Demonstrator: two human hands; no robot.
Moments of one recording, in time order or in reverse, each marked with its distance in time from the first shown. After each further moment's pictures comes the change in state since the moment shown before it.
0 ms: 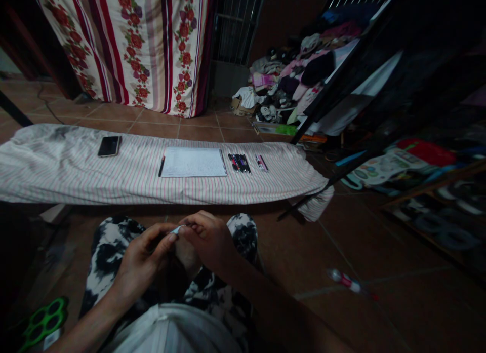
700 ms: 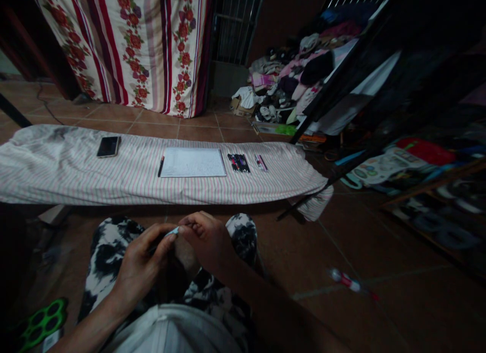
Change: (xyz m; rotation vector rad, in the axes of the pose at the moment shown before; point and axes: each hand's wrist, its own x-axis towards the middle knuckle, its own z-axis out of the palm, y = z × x) left_hand 0.000 0.002 0.001 0.150 0.068 0.154; right_hand -0.002 0.000 0.003 -0.017 0.026 0.071
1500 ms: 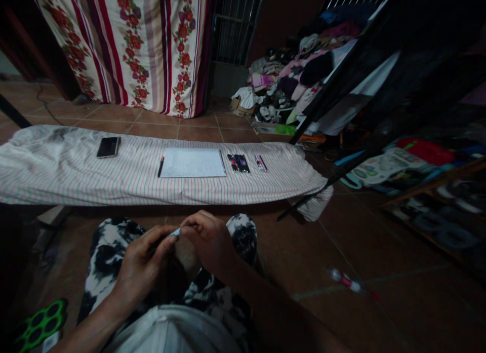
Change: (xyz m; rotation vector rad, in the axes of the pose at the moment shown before) left_hand -0.002 -0.003 0.001 -0.055 -0.041 -0.031; right_hand 0.001 0.000 -0.003 0.025 -0.010 -0.048
